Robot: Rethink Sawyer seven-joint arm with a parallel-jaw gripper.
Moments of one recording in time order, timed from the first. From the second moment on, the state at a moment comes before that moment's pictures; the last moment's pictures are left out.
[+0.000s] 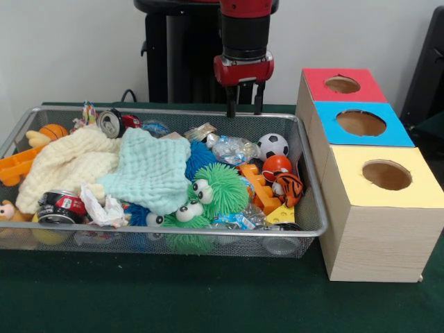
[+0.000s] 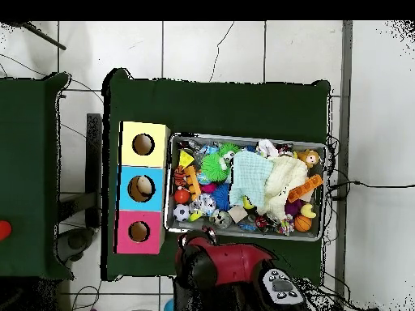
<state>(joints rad) -0.34 -0.64 0.08 2.14 -0.39 0.01 1.52</state>
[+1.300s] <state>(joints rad) -0.39 -0.70 0.13 2.04 -0.34 0.18 1.52</state>
